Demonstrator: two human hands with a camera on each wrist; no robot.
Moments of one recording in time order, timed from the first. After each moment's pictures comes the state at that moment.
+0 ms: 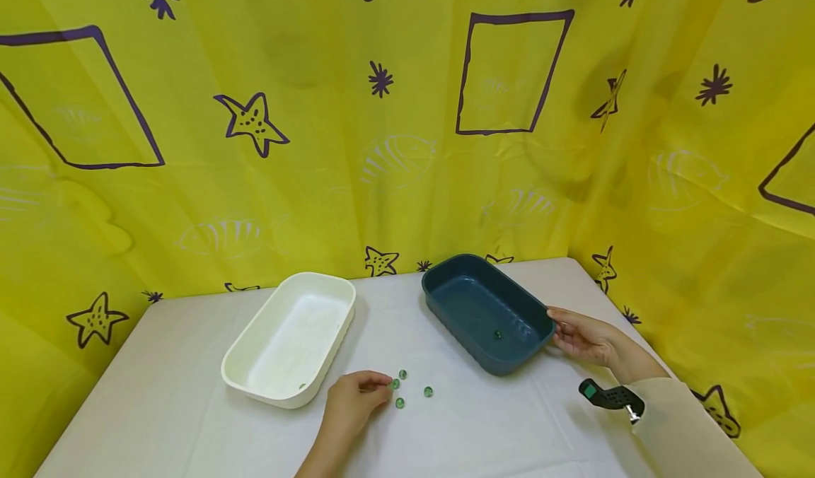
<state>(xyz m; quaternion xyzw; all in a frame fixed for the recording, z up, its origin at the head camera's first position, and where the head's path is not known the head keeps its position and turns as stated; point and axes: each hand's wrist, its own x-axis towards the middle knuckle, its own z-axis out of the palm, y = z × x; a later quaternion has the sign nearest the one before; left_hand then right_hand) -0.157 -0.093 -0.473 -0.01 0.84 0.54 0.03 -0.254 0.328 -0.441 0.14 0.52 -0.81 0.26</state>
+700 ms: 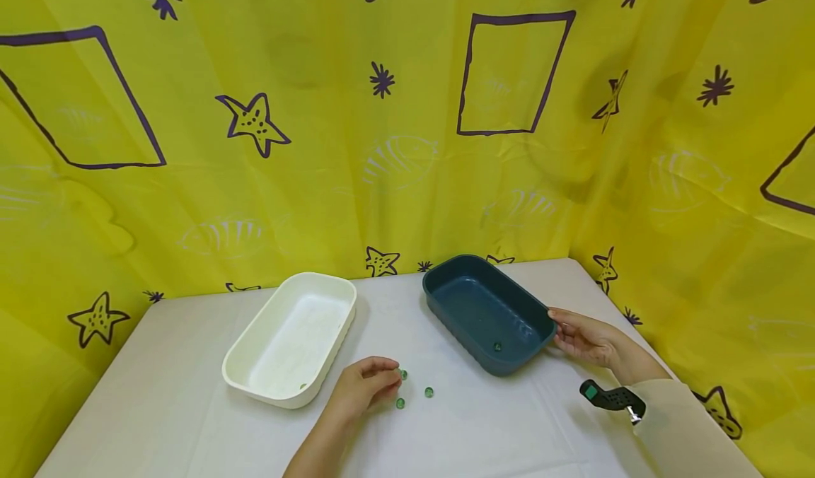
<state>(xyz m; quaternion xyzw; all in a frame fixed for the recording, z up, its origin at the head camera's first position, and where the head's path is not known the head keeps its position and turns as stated) -0.171 -0.093 -0.457 -0.01 0.67 0.72 0.14 -0.254 0.328 -0.440 0.15 0.51 -0.81 0.26</state>
